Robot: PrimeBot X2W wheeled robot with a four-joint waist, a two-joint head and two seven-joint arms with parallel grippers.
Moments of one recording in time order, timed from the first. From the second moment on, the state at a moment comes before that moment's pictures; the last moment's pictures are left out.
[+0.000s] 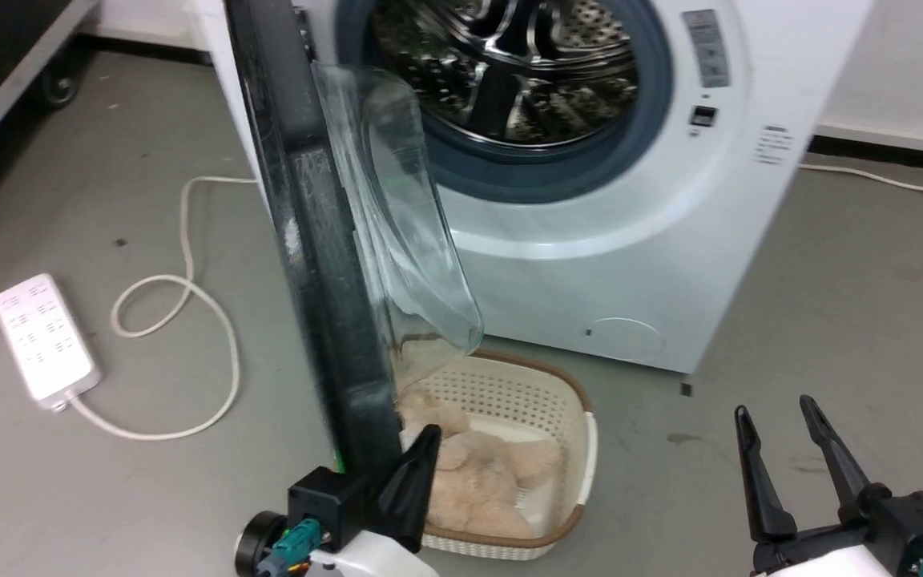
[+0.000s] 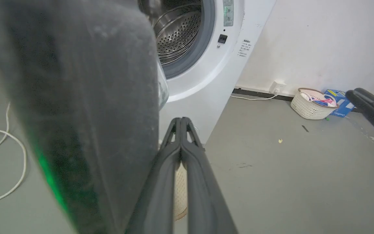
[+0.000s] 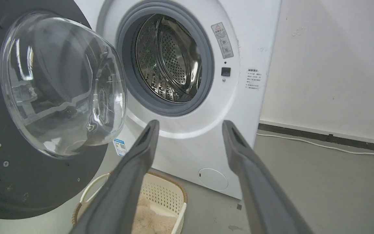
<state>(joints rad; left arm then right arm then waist) -0.02 0.13 -0.43 -0.04 -0.35 0.12 -0.02 0.07 -0.05 -0.01 -0.02 0.08 0.13 -0.26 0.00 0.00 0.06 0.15</state>
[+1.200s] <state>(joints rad) -0.25 0.47 0.15 0.23 -0.64 0.09 -0.15 -0.05 -0.11 0.03 -0.08 0.02 0.13 -0.19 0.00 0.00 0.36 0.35</state>
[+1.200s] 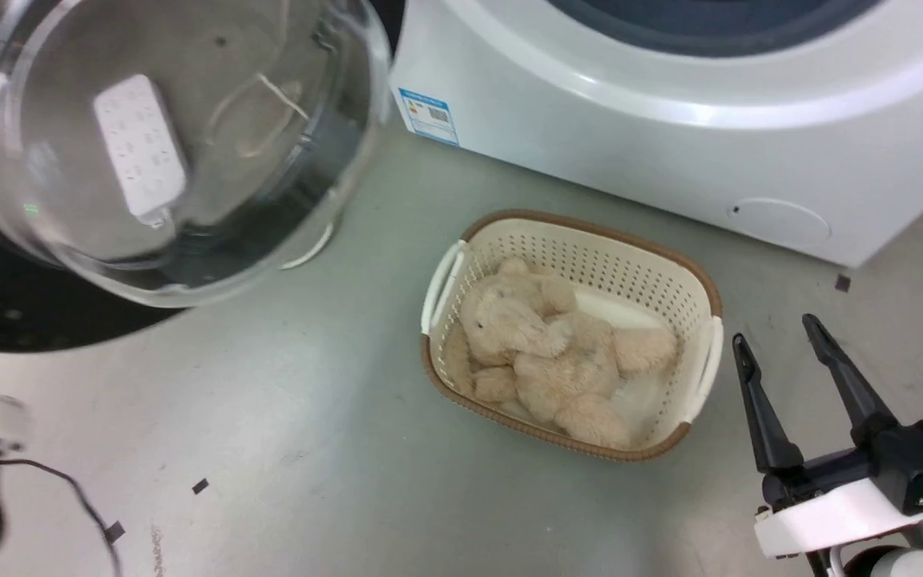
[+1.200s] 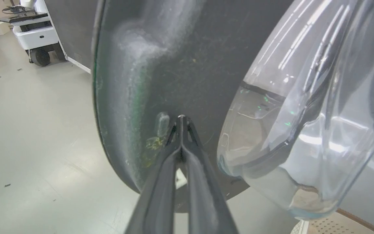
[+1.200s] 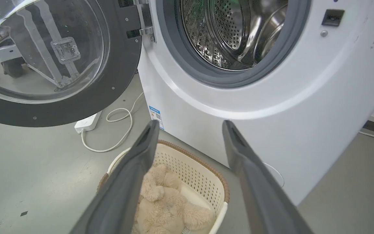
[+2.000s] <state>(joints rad) -0.28 0.40 0.06 0.18 -0.51 0.01 -0.26 -0.09 -0.11 -0.03 -0.09 0.04 0.13 -0.24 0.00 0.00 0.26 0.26</state>
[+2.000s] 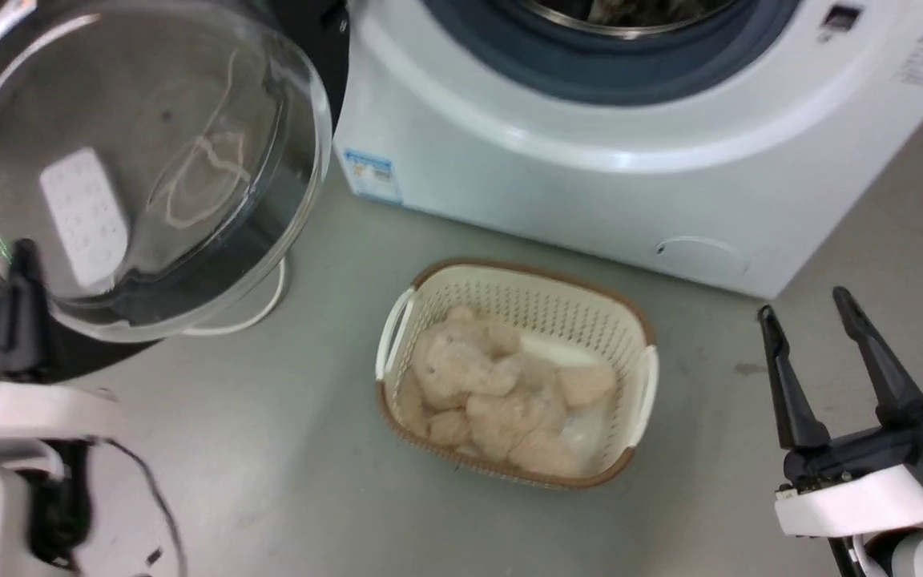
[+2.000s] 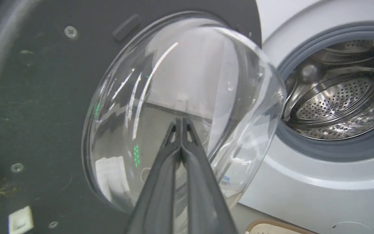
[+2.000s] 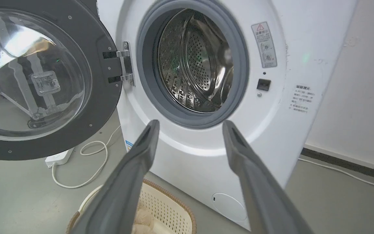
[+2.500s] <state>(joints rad) -0.06 0.25 -0.11 -0.08 -0.41 0.09 -0.24 0.02 -0.06 -0.02 -0.13 0.02 0.13 -0.25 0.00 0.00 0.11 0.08</state>
